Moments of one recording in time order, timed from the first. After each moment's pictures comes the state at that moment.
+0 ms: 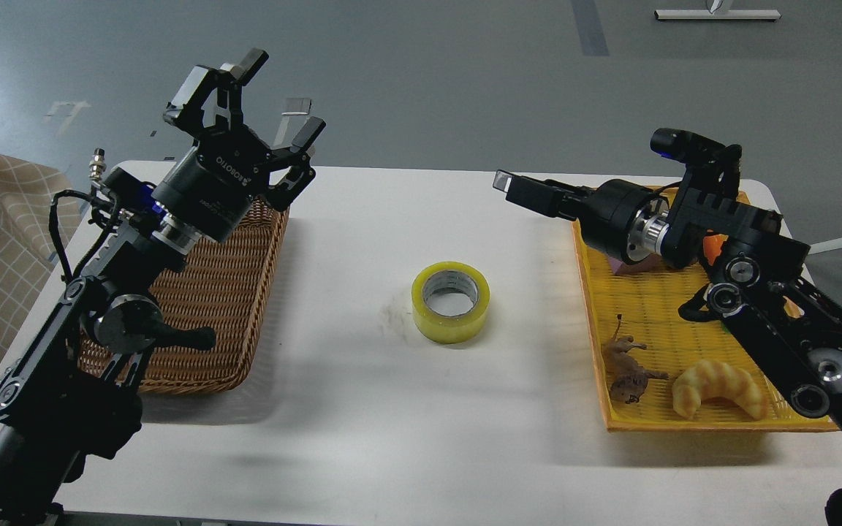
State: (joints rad) left arm -0.29 0.22 -1.40 -1.42 0.71 -0.49 -0.12; right arm 0.61 -0.27 1.07 1.40 -1.66 0.46 -0.09
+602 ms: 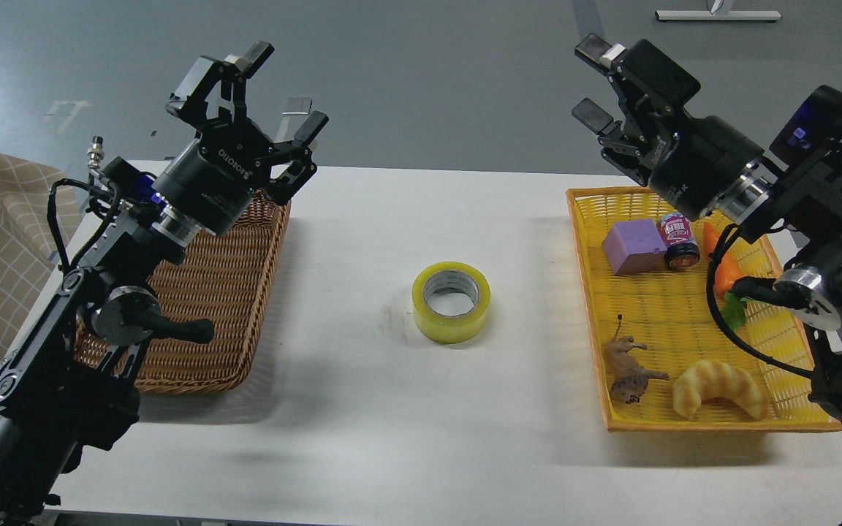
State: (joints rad) left arm -0.31 0.23 -1.40 -1.43 0.71 -0.49 -0.11; right arm 0.47 -0.26 1.33 1.56 -1.10 0.40 -0.08
